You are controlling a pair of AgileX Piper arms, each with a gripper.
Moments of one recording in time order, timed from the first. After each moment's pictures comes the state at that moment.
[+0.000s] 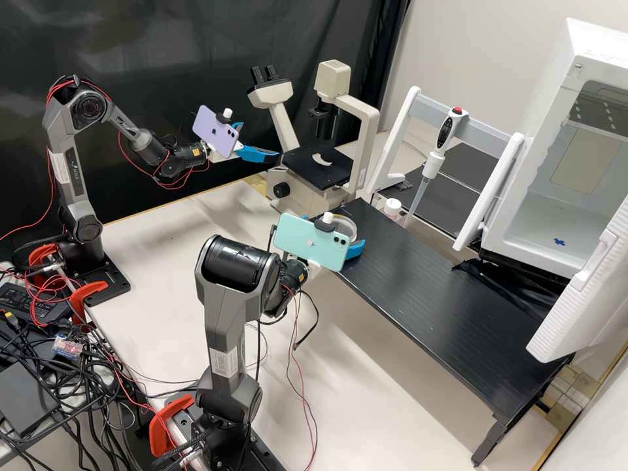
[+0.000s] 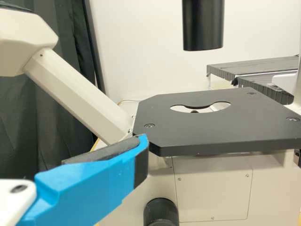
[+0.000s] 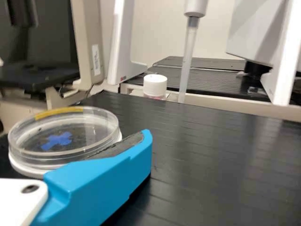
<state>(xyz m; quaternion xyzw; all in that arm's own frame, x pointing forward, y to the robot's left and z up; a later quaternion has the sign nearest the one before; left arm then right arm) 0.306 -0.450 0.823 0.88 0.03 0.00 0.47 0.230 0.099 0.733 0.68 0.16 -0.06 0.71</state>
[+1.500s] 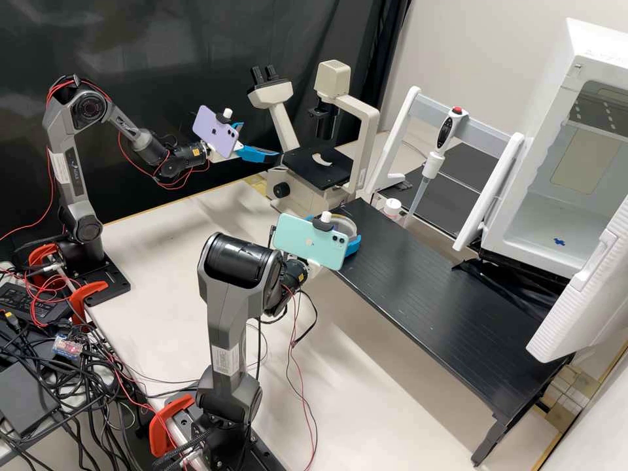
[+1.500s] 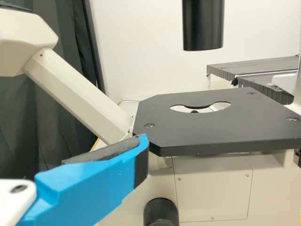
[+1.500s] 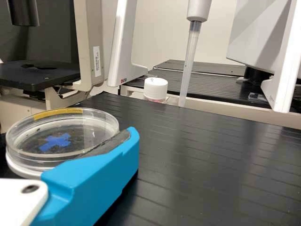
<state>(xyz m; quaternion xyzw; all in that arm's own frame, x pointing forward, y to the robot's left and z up) 0.306 -0.450 0.823 0.88 0.03 0.00 0.47 0.233 0.099 0.729 0.68 0.16 -0.06 0.71</state>
